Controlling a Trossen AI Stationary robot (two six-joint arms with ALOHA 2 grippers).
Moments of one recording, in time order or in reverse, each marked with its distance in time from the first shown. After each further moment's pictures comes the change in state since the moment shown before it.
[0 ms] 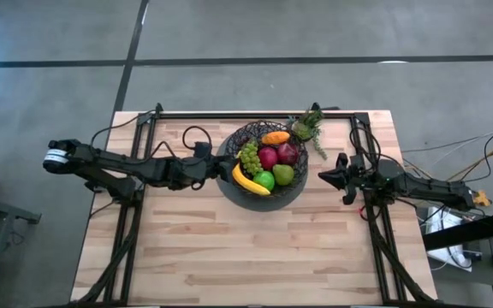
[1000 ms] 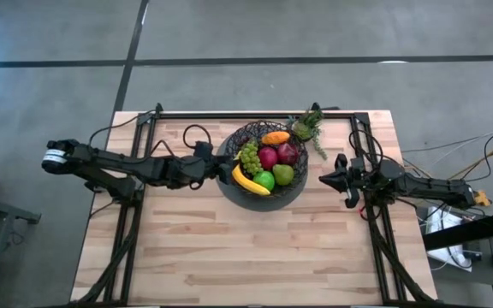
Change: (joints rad) left arm 0.007 -0.015 0.000 -0.015 0.041 0.079; right arm 0.024 0.022 -0.001 0.068 -0.053 -0.055
